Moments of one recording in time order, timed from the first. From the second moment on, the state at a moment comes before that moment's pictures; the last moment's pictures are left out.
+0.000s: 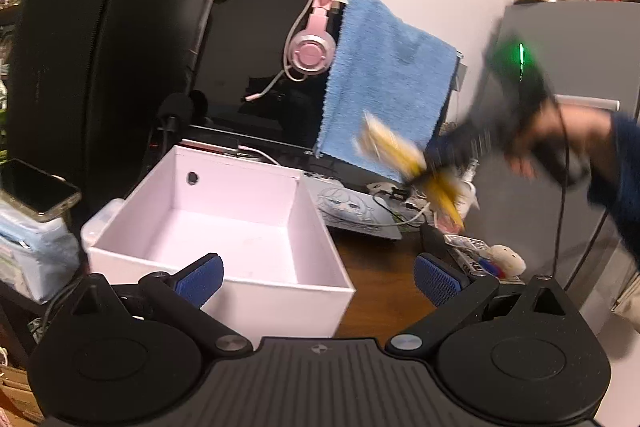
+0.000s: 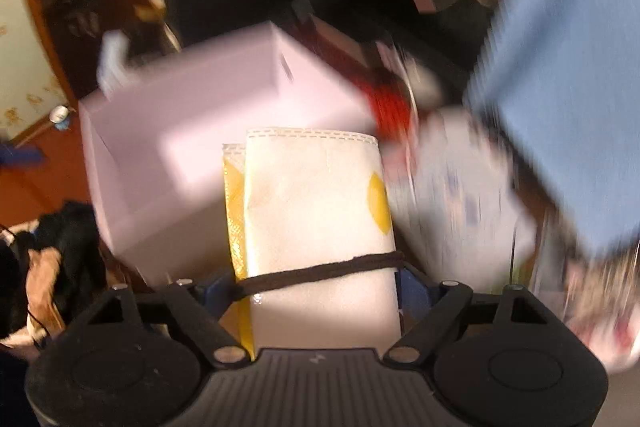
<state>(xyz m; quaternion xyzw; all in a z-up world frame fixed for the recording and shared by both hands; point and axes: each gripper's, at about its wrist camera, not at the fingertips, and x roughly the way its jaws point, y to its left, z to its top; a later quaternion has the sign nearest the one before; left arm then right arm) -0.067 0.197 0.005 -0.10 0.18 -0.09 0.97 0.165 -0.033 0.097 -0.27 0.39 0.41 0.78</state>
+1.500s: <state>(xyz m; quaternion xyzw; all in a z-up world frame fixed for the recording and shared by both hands) -0.082 0.244 -0.037 -0.09 0.21 -0.01 0.97 0.199 0.156 -0.050 -0.51 0.40 0.43 0.62</state>
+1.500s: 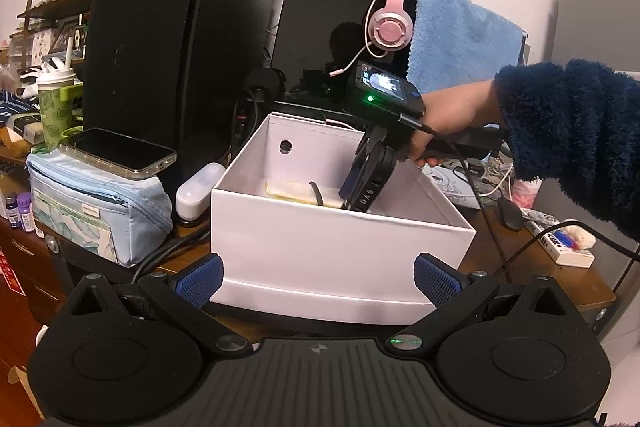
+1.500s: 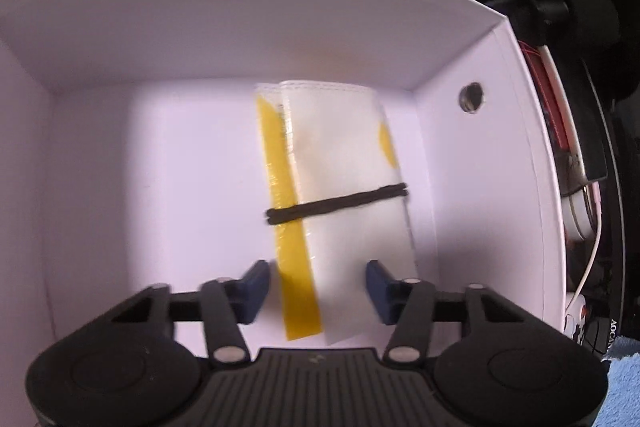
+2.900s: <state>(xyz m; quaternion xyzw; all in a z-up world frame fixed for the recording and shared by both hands) -0.046 0.197 -0.011 -0.06 0.24 -0.01 0.97 0.139 -0.002 0.067 -0.12 0.35 0.27 0.89</state>
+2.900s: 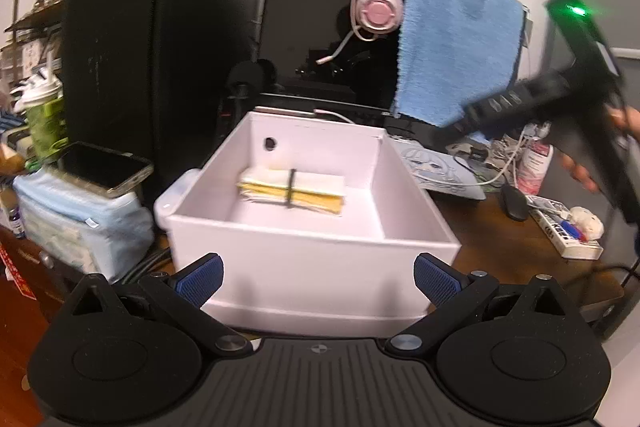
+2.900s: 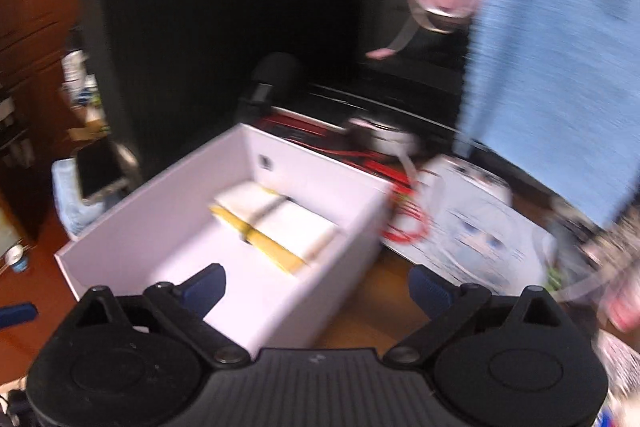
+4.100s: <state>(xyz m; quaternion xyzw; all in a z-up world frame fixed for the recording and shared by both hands) -0.007 0.050 0.046 0.00 0.21 -0.02 0.98 0.014 -0.162 0.045 0.00 0.25 0.05 0.97</state>
